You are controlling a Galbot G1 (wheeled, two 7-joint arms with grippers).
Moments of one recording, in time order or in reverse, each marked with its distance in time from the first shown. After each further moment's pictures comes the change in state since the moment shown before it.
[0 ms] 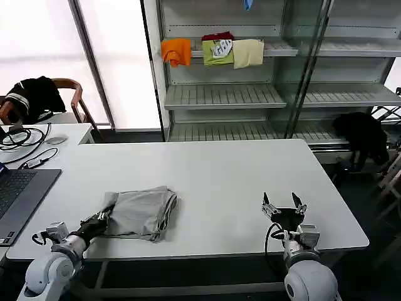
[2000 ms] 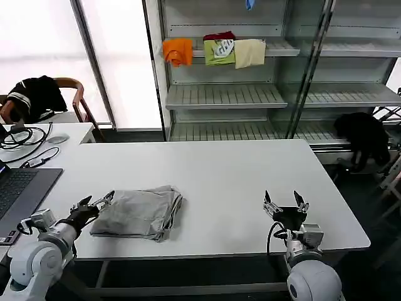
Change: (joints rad) left arm -0.021 0.021 -0.048 -0.116 -0.108 0.069 -0.111; right arm -0.008 -0.005 0.010 0.028 0.010 -0.012 0.000
